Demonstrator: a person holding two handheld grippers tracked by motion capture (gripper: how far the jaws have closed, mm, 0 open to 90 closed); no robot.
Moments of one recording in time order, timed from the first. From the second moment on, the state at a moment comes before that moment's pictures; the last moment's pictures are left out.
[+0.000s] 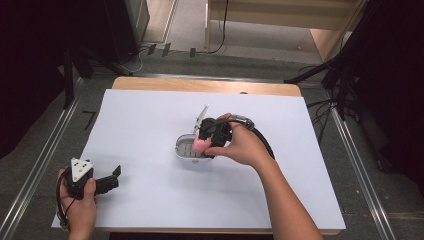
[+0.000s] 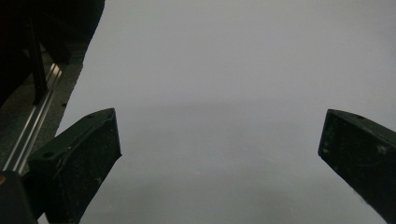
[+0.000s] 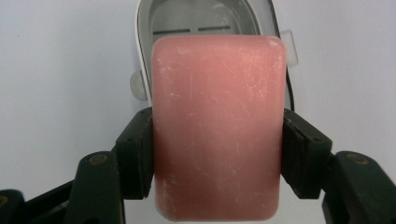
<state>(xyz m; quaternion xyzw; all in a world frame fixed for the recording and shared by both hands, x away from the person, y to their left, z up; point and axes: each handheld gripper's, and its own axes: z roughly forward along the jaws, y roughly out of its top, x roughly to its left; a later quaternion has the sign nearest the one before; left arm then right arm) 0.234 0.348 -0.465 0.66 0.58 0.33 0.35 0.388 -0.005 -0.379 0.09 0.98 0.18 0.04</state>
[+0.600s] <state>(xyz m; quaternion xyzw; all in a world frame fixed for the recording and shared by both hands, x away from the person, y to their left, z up) 0.235 0.348 -0.465 0.66 0.58 0.33 0.35 0.397 0.023 -0.387 0.03 0.98 0.17 0.05</state>
